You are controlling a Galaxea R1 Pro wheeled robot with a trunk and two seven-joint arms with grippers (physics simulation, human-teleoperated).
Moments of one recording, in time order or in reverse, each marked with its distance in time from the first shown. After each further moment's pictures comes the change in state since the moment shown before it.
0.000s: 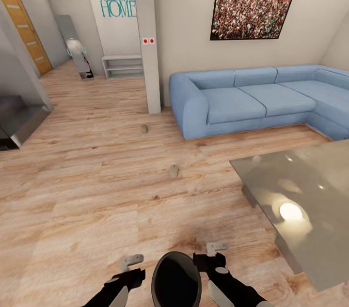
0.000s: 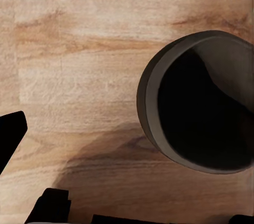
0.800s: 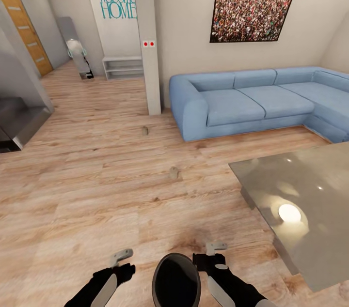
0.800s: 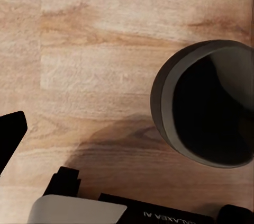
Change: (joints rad) left arm -0.002 0.051 0.129 -0.078 -0.003 0.152 -0.001; right arm 0.000 -0.001 -0.034 -0.030 -0.001 0.078 -0.001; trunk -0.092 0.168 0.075
